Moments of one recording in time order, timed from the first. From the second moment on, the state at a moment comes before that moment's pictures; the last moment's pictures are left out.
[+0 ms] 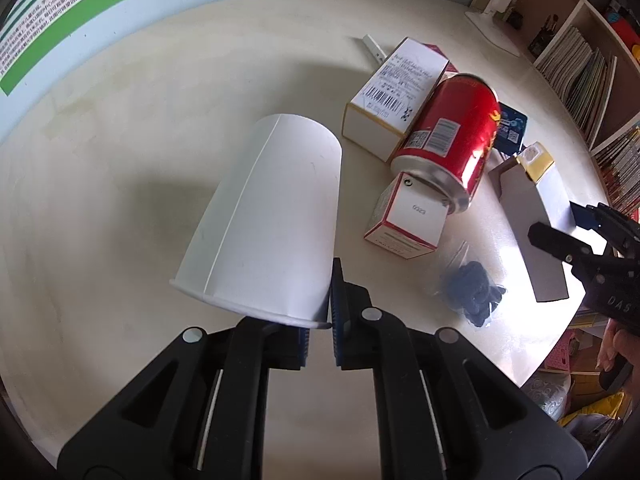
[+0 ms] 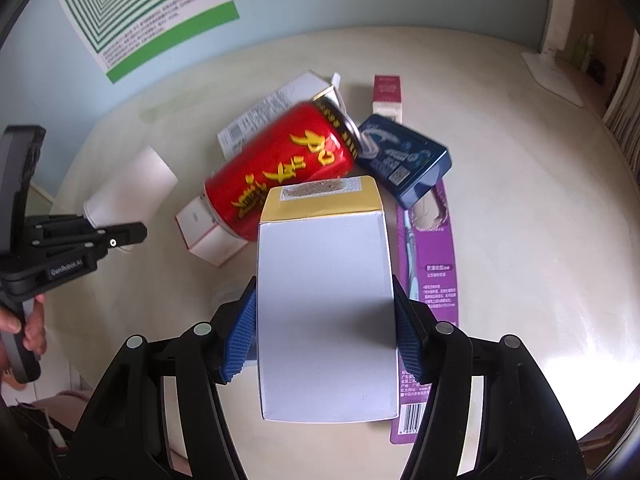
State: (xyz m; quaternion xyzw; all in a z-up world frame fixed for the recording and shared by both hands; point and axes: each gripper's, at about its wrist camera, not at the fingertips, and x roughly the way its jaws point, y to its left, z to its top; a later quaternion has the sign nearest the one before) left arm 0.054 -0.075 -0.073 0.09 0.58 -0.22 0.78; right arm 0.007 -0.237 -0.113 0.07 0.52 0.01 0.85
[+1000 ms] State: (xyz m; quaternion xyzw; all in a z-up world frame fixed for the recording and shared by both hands) left arm -0.056 -0.200 -0.018 0.25 0.48 -0.48 0.69; right arm -0.210 -0.298 -0.056 0.20 0.39 -0.28 0.85
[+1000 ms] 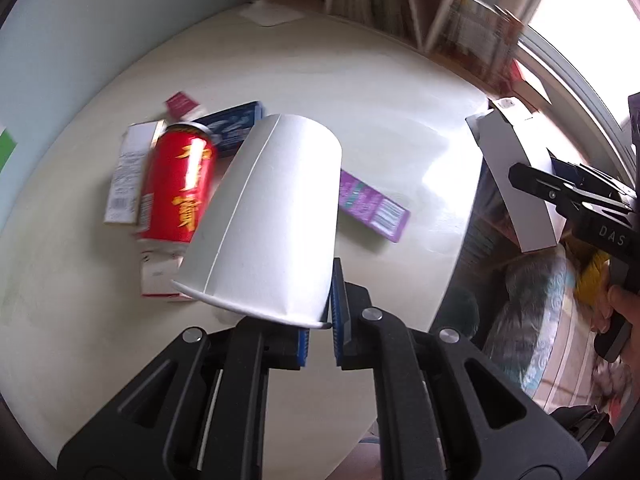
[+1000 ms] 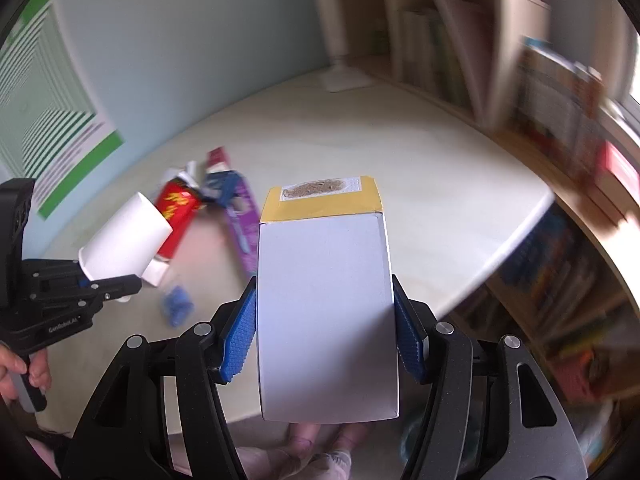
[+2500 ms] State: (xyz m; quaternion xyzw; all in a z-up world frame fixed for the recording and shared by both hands) left arm -0.420 -0.397 -0.253 0.54 0.49 -0.61 0.31; right arm -0.612 -0.362 -0.299 0.61 0.27 -0.45 0.60
